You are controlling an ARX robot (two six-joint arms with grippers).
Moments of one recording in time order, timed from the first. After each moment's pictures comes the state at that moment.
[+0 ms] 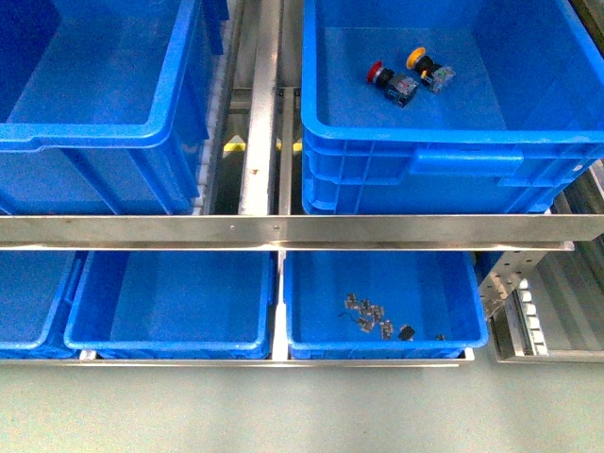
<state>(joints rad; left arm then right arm) 0.00 0.01 0.02 0.00 0.00 0.00 0.00 0.27 0.02 0.27 0.00 0.00</state>
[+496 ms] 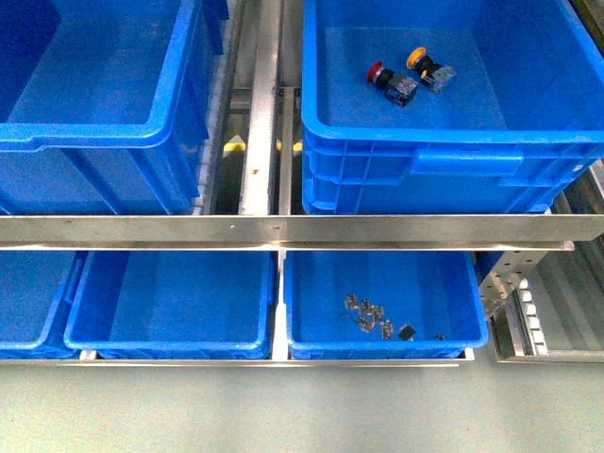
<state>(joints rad) 0.00 0.01 0.02 0.00 0.00 0.00 0.00 0.02 0.02 0.01 0.00 0.00</state>
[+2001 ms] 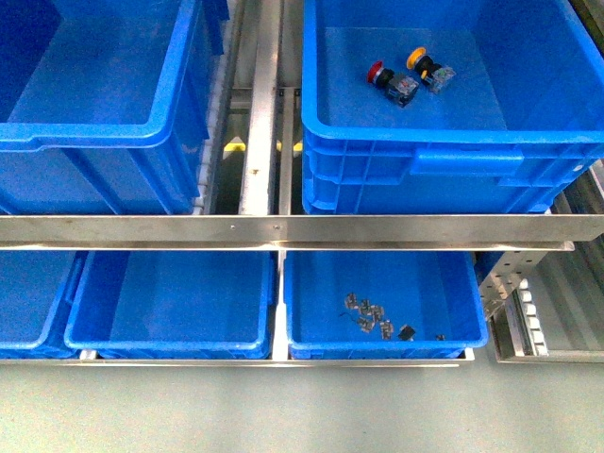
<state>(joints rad) 0.00 0.01 0.02 0.00 0.00 0.00 0.00 0.00 0.02 0.00 0.00 0.00</state>
